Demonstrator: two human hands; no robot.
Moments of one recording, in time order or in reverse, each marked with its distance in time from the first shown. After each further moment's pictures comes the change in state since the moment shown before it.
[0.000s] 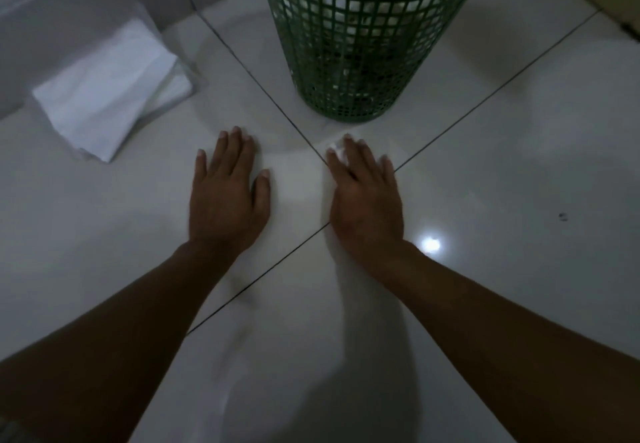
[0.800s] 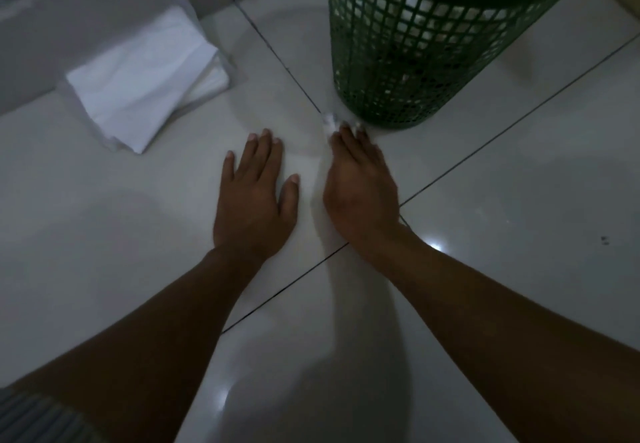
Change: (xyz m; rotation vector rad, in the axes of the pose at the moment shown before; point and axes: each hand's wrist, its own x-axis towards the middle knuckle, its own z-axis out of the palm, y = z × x) left_hand -0.005 -0.019 0.011 -0.052 0.065 0.012; right_hand 0.039 -0.052 0.014 0.013 -0.024 0.011
